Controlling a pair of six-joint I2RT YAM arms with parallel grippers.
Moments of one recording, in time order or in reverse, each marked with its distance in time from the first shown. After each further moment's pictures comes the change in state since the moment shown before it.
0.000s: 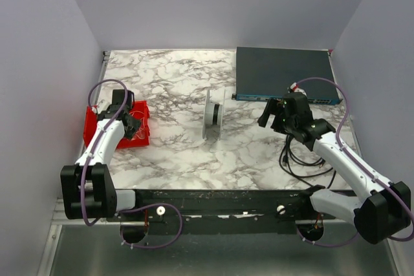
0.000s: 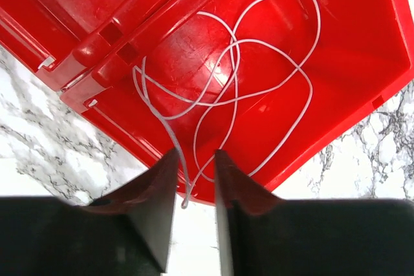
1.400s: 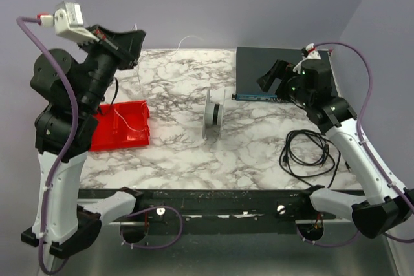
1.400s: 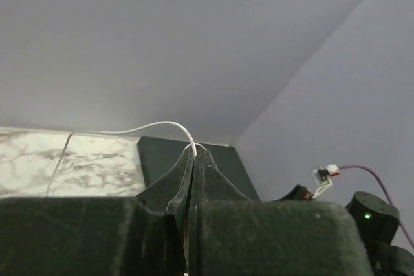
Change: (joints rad) left arm -0.365 -0.228 0.937 0.118 0.226 0.418; right arm 0.000 0.049 0.428 -0.035 -0.066 -0.007
